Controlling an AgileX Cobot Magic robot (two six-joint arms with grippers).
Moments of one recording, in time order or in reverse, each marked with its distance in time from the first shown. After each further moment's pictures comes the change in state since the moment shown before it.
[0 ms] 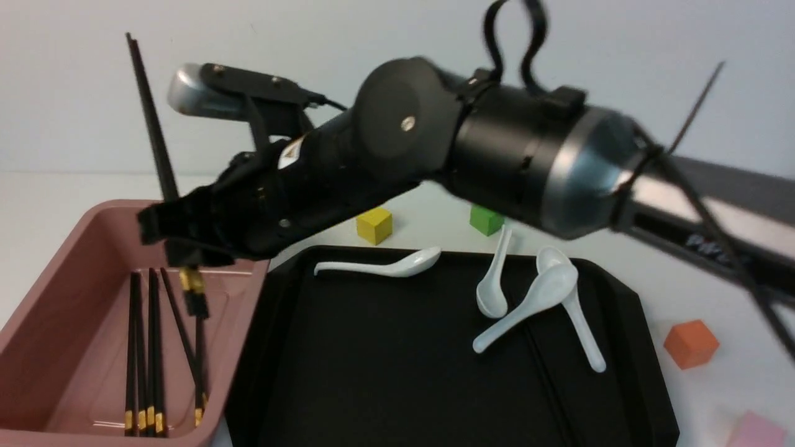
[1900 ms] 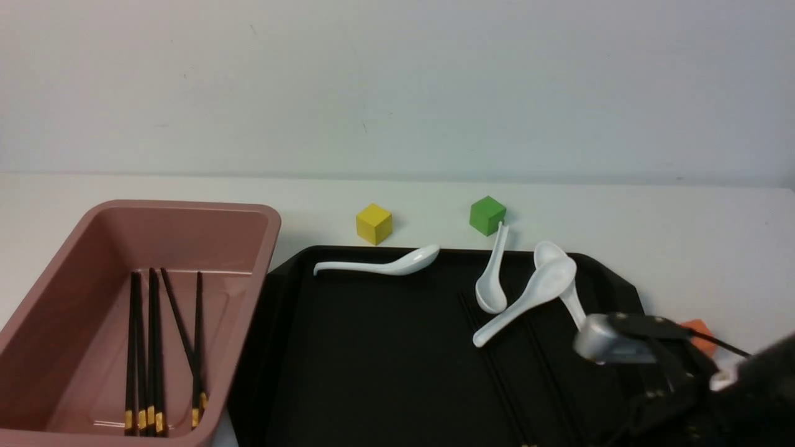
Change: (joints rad) right arm -0.423 -0.647 1.115 0.072 0.199 -0.279; left arm 0.000 0.000 0.000 -0.001 -0.001 0.000
